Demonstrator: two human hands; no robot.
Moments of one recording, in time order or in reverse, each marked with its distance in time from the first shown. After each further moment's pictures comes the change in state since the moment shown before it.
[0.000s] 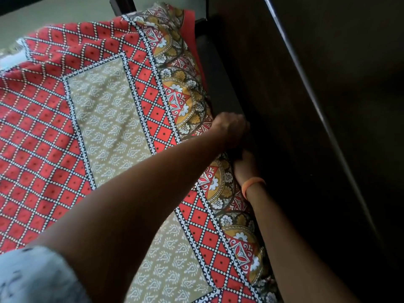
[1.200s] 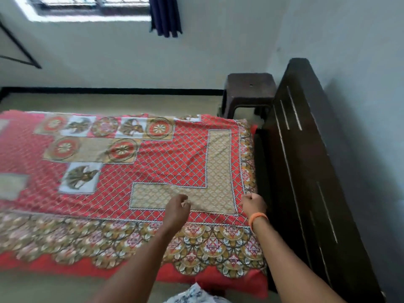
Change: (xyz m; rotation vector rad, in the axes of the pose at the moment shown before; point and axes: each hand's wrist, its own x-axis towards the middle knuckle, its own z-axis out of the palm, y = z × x) left_hand -0.615 0.163 -0.012 -1.363 0.634 -0.976; right_hand -0.457 -0.048 -0.092 -0.193 -0.026 -0.197
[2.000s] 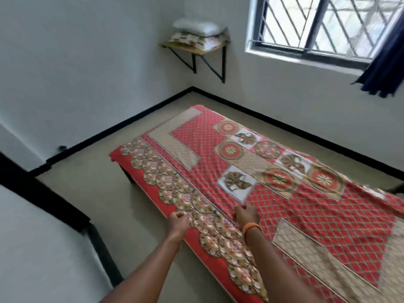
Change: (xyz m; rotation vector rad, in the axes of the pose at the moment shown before) left_hand -0.119 -0.343 -0.388 -0.743 0.754 -0.575; right_hand -0.350 -0.124 0.466 -0.253 -0.597 -0.369
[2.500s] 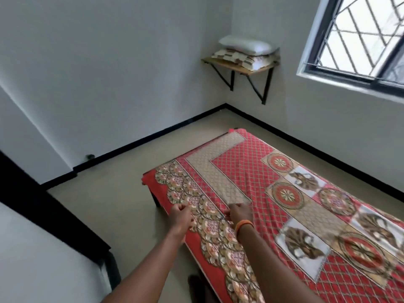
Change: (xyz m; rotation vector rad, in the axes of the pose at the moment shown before) left_hand 0.266 0.139 -0.167 -0.271 0.059 0.041; right_hand 0.087 -0.213 0.309 0.083 -0.143 -0.045
